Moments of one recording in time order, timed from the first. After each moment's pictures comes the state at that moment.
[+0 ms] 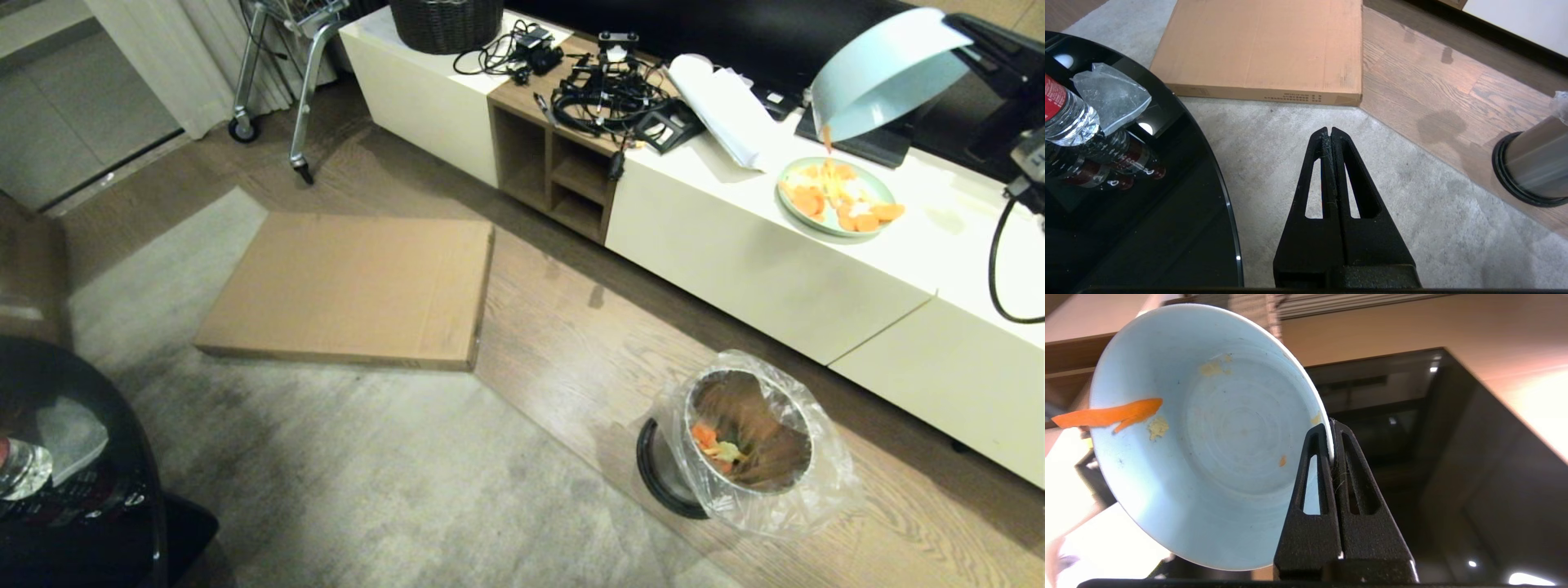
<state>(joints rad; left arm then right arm) 0.00 0.00 0.00 -0.01 0.01 -0.01 -0.23 1.72 -1.13 -1.52 0.88 -1.07</state>
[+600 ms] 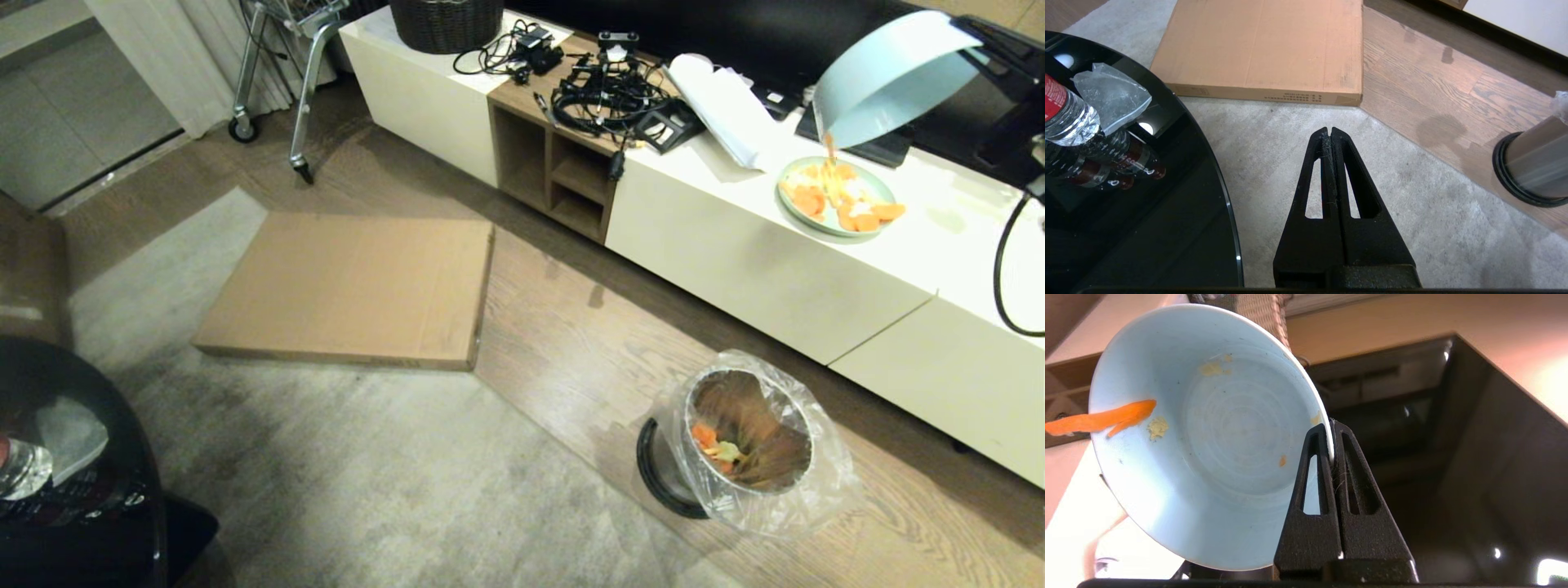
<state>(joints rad) 0.00 0.00 0.00 -0.01 0.01 -0.01 -0.23 1.67 -1.07 -1.52 0.87 -1.01</state>
